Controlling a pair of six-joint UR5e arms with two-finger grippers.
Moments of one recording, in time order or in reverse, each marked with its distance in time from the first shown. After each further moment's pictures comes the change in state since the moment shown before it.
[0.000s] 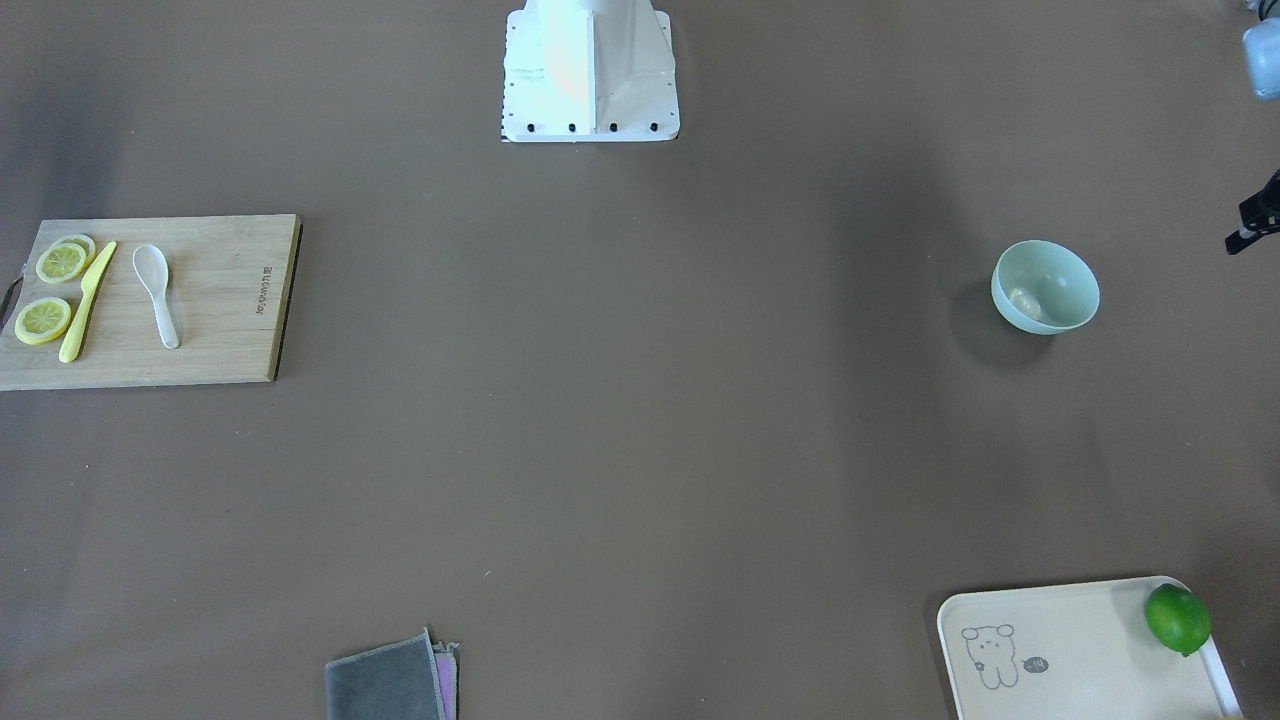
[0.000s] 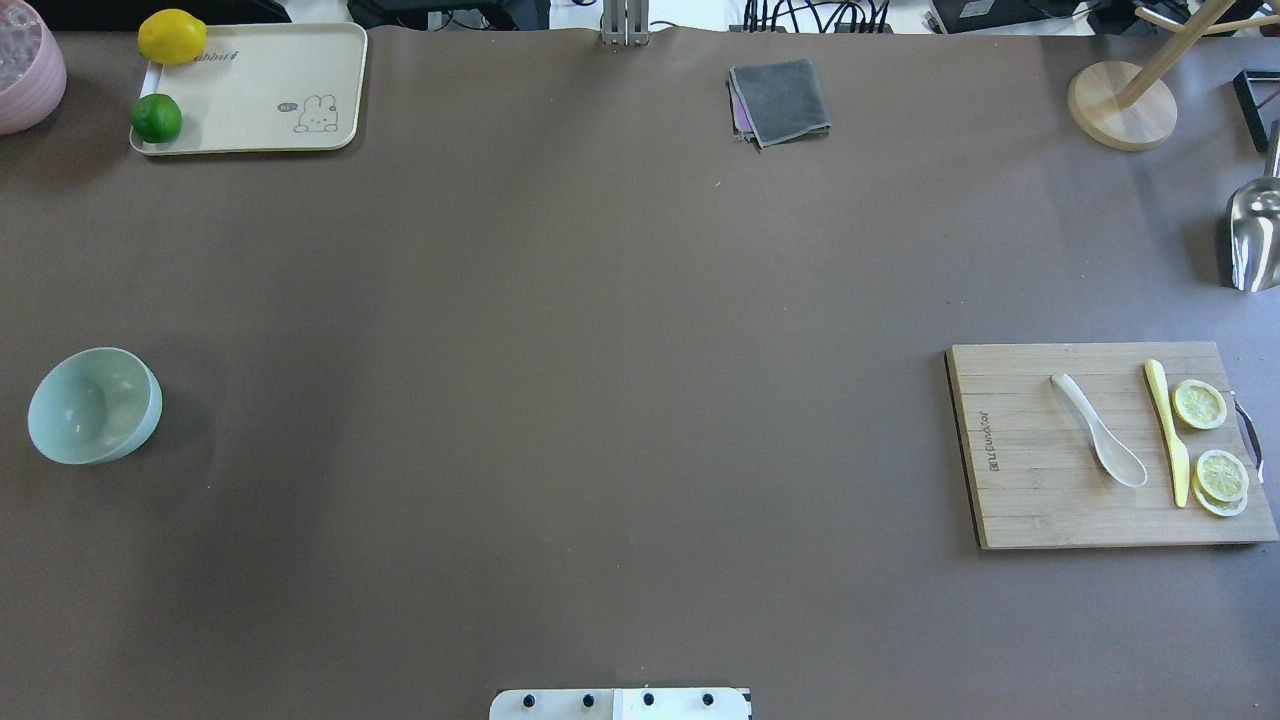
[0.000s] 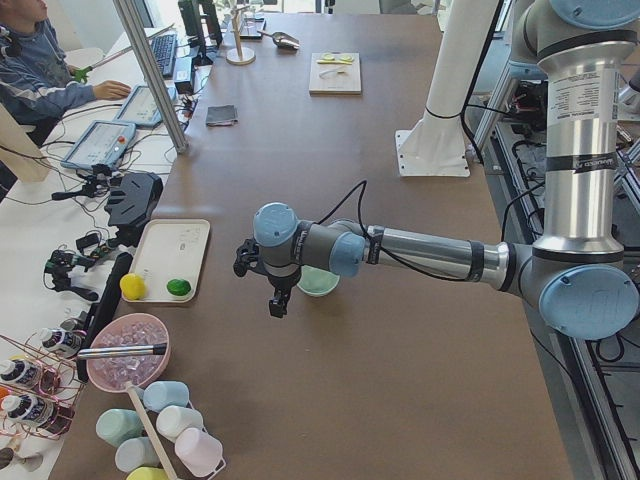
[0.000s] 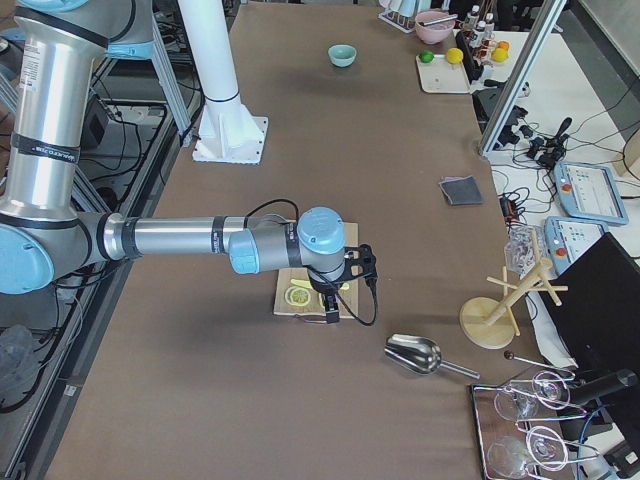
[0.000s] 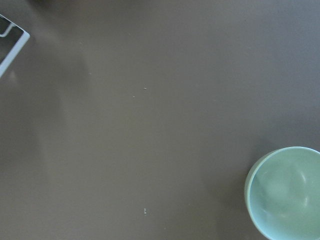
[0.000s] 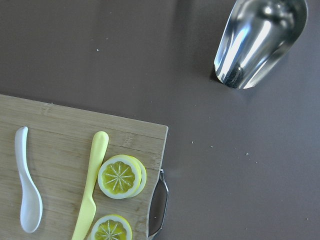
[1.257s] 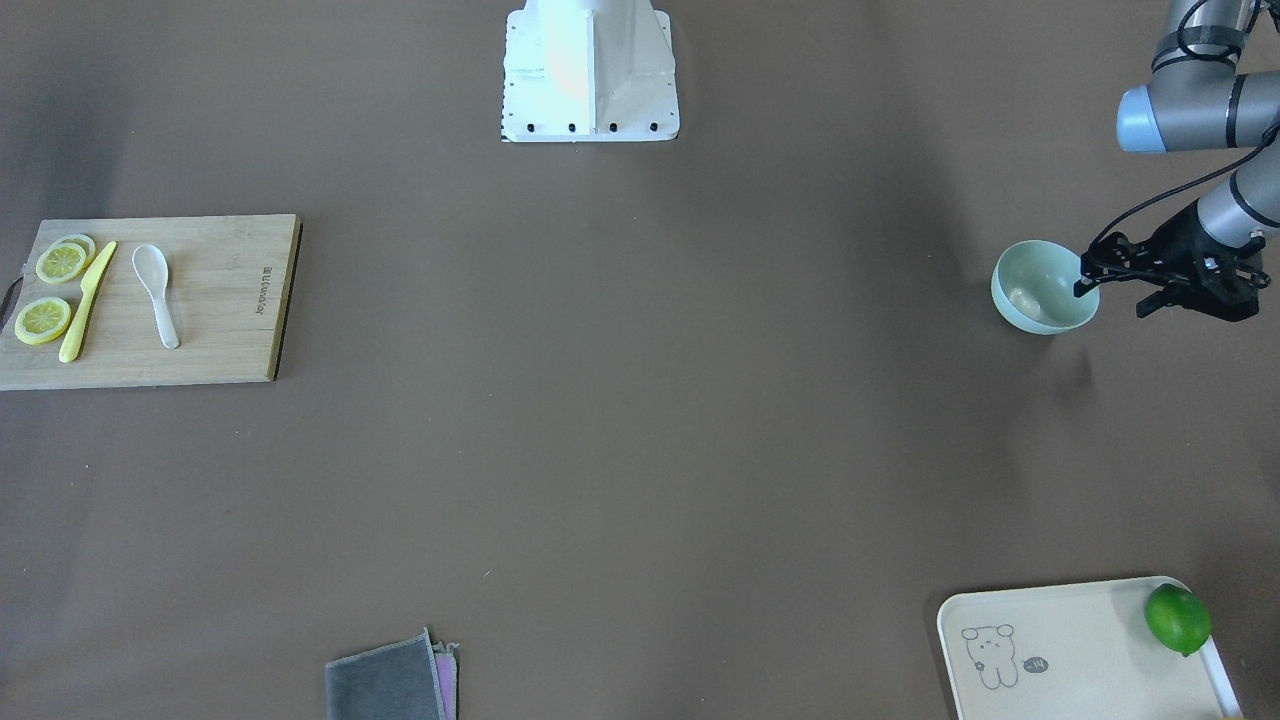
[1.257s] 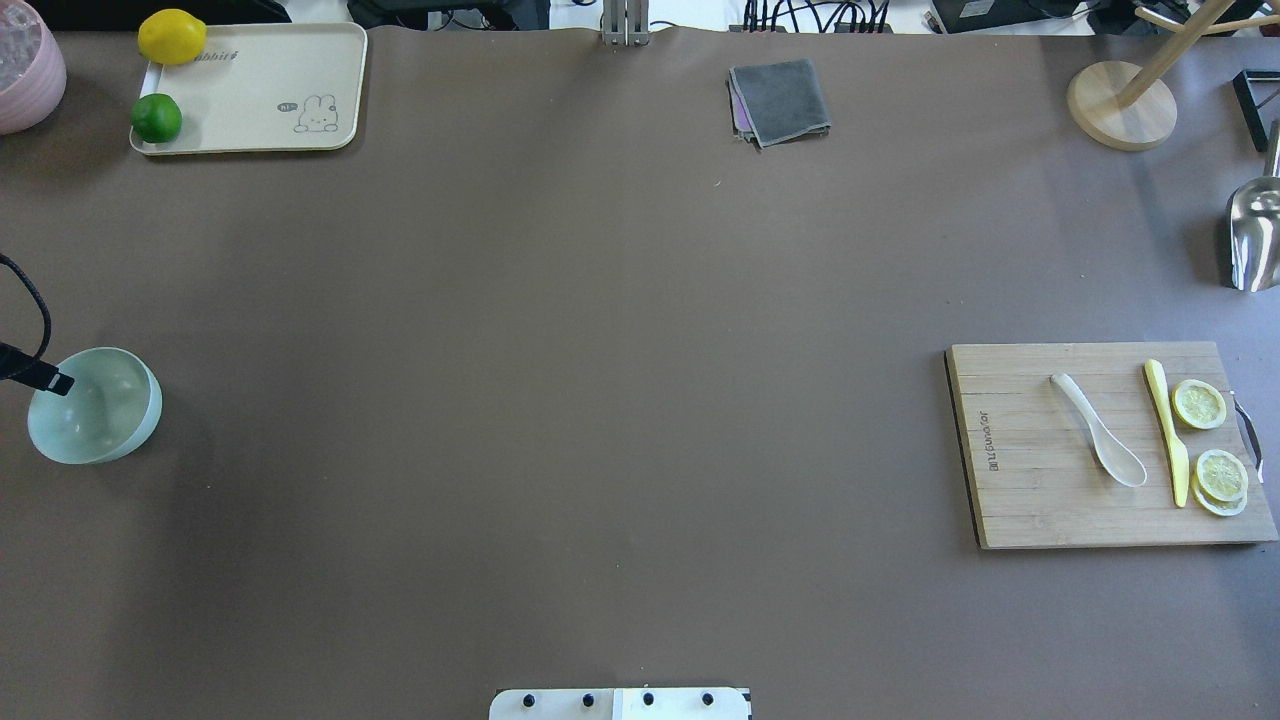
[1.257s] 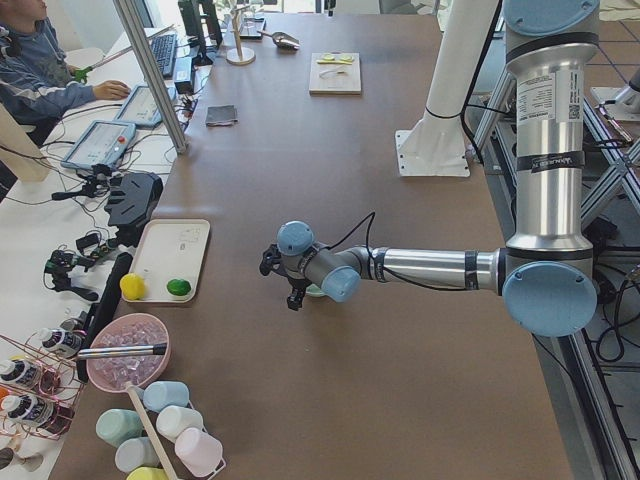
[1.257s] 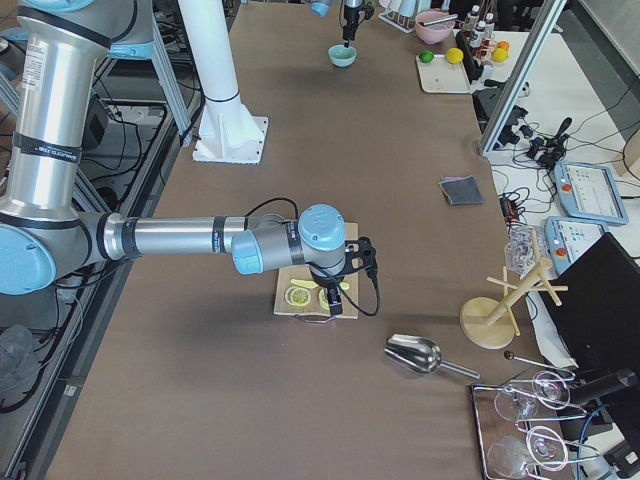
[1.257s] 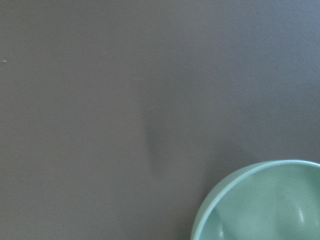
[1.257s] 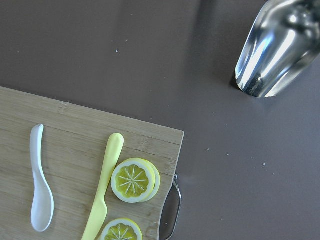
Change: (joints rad) left arm 0.314 0.009 0.150 -0.448 0.070 -0.293; right arm -0.027 -0.006 0.000 0.053 0.014 0.002
